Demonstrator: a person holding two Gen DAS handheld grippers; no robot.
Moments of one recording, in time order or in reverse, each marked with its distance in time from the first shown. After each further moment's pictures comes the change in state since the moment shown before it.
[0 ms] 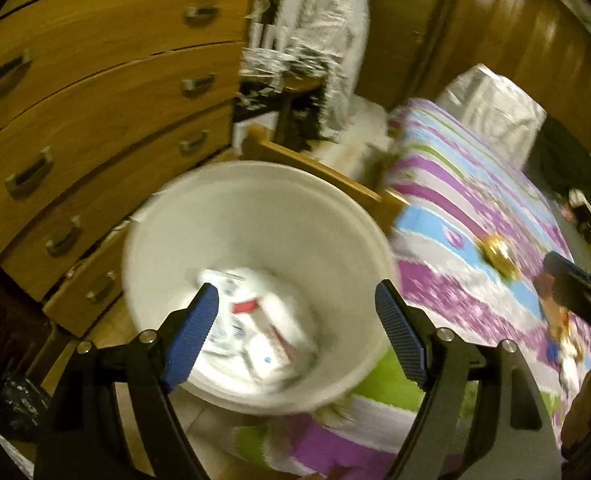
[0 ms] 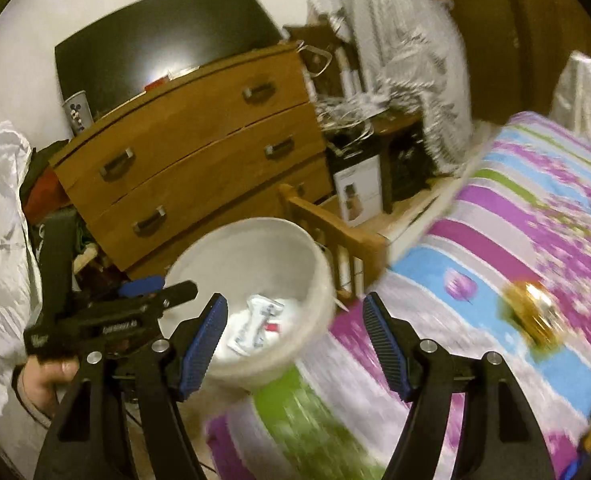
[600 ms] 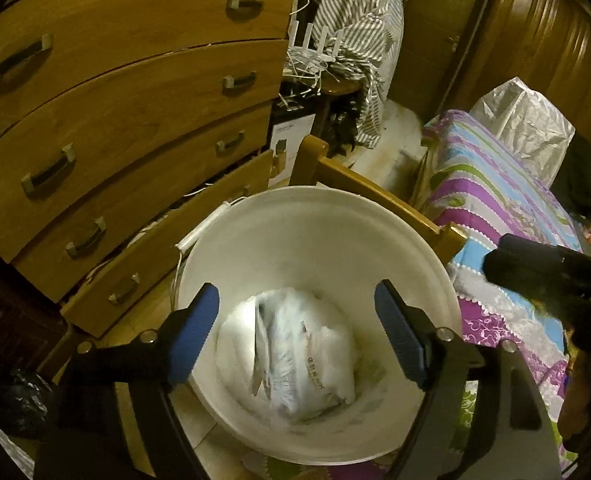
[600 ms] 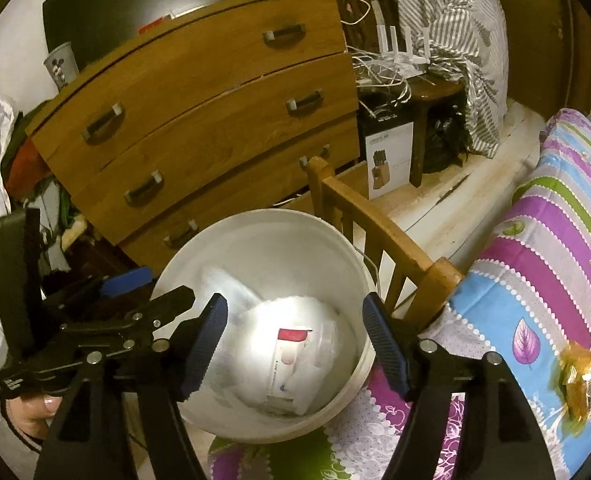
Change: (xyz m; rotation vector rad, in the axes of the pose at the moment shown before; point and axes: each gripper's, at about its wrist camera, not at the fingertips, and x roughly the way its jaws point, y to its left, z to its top) left arm 0.020 0.058 0.037 -0.095 0.010 0.099; right arm 0.156 0.052 0.087 -0.063 0.222 0.074
